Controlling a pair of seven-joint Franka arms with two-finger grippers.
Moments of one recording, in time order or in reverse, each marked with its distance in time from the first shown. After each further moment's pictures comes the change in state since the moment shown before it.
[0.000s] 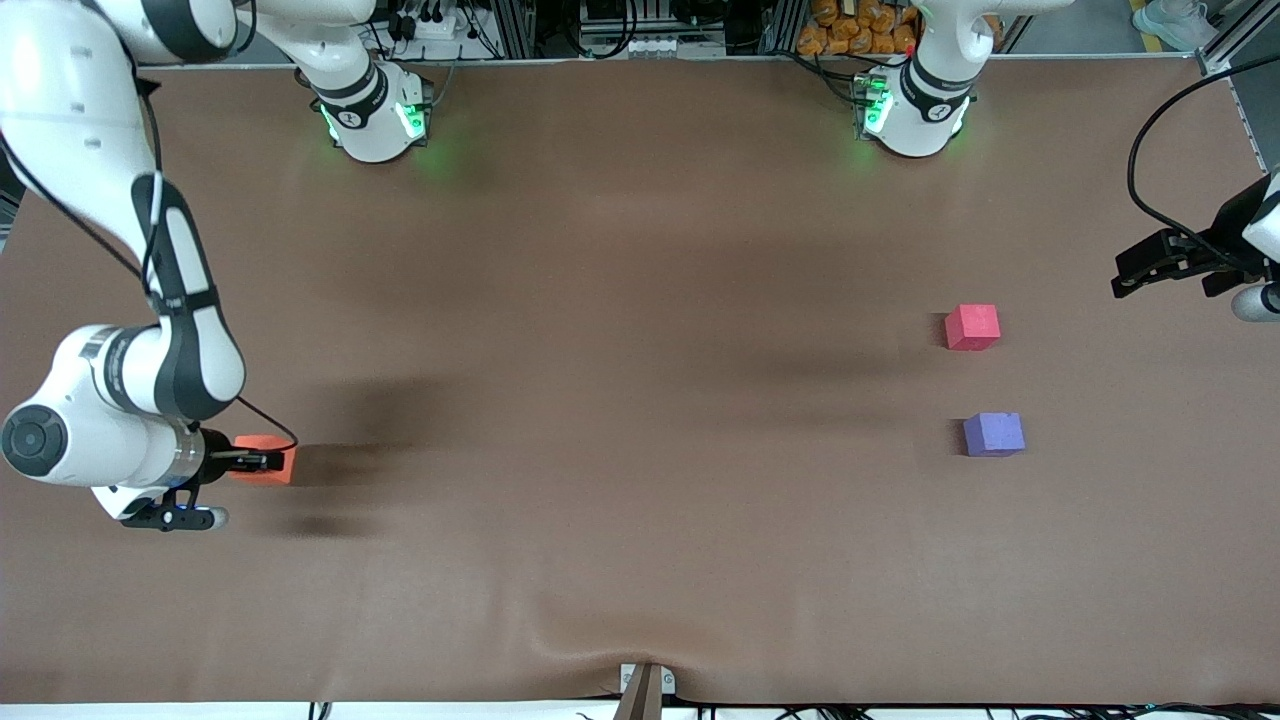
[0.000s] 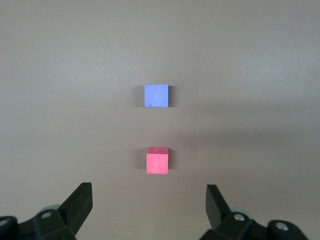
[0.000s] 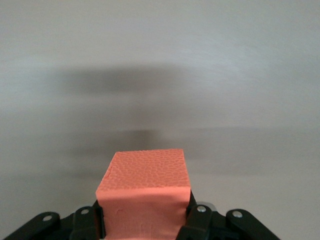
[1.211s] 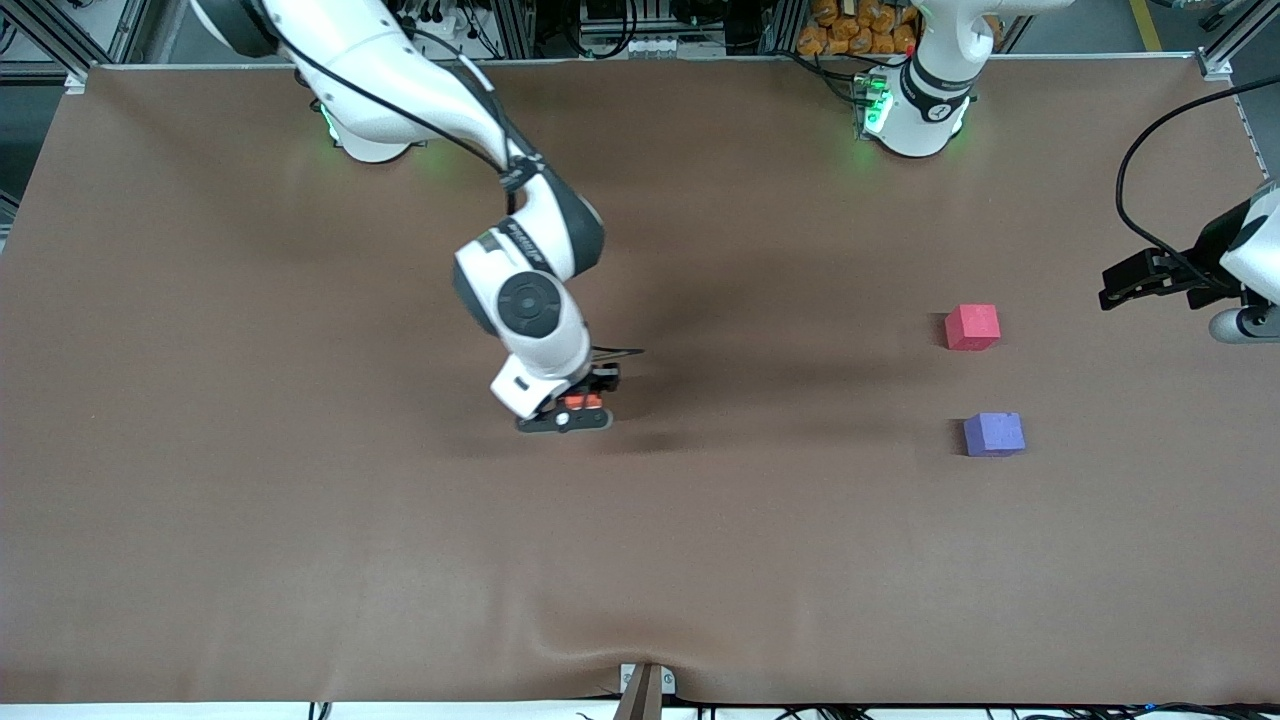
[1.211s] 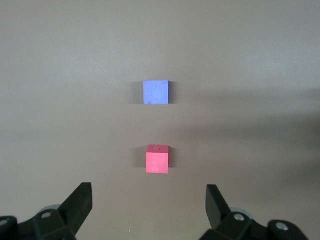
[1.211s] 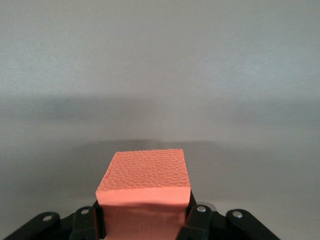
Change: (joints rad) left arm 0.000 0.045 -0.001 0.001 0.000 0.002 0.000; right arm 0.678 0.100 0.014 0.024 0.006 0.193 0.672
